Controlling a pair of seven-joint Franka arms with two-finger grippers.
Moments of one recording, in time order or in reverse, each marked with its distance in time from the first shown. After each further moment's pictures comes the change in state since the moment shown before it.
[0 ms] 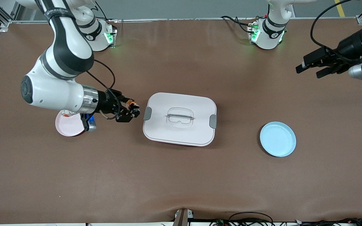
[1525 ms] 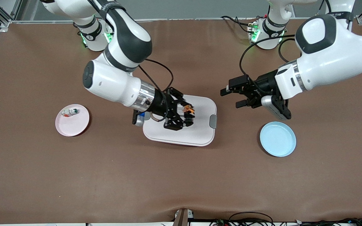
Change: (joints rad) left arm -0.044 0.225 -0.276 -0.052 -0.362 0.512 0.190; right arm 0.263 0.270 -0.002 0.384 0.094 0.334 0.645
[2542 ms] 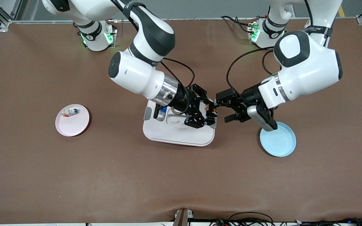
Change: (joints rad) left arm -0.051 0.083 -0.015 0.001 -0.030 0.208 0.118; right arm 0.091 0.080 -0.004 0.114 0.000 0.147 0.133
